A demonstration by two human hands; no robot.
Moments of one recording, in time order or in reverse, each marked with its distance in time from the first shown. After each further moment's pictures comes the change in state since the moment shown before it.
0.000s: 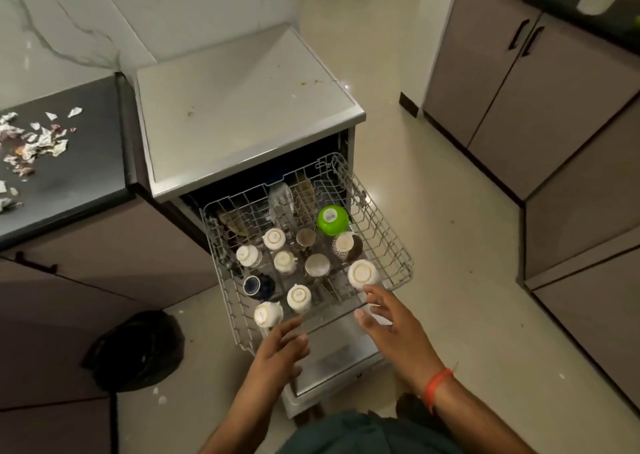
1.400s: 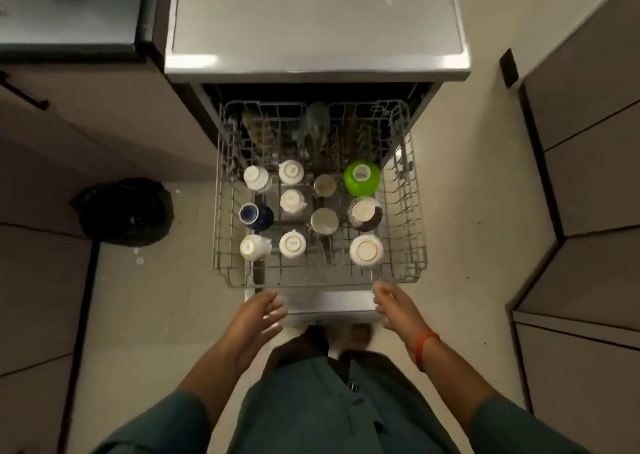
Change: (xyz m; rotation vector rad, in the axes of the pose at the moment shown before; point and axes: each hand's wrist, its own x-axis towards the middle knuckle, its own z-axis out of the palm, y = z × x) left_hand 0.108 -0.070 0.022 -0.571 0.223 -0.370; right_hand 0.130 0.053 -0.034 -0.165 -0.193 0.542
